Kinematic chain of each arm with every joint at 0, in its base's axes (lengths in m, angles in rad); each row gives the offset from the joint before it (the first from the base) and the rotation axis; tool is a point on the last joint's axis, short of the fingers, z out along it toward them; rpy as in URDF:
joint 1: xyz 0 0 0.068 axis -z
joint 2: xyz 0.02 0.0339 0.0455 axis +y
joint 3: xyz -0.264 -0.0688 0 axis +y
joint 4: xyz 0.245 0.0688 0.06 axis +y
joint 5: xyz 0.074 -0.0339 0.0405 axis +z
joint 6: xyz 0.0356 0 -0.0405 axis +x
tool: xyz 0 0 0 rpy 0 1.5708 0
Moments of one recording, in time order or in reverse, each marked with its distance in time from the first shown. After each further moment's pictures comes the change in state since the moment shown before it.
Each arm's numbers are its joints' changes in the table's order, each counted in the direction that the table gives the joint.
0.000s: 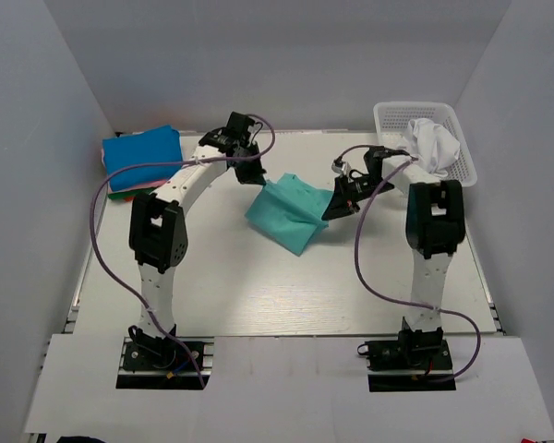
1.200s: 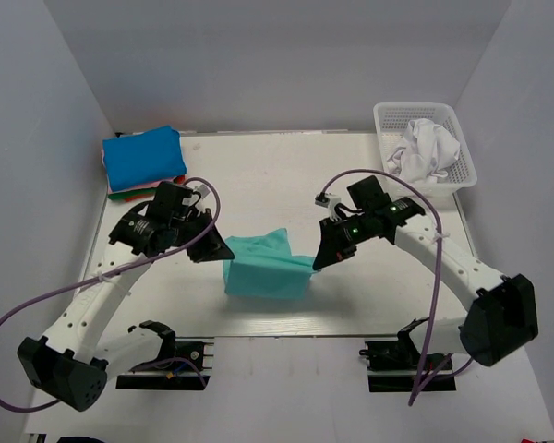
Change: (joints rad) left arm 0.003 -1.057 0.829 0.211 -0.279 -0.114; right arm -0.373 -0.896 0.616 -0.264 -0.423 0.383
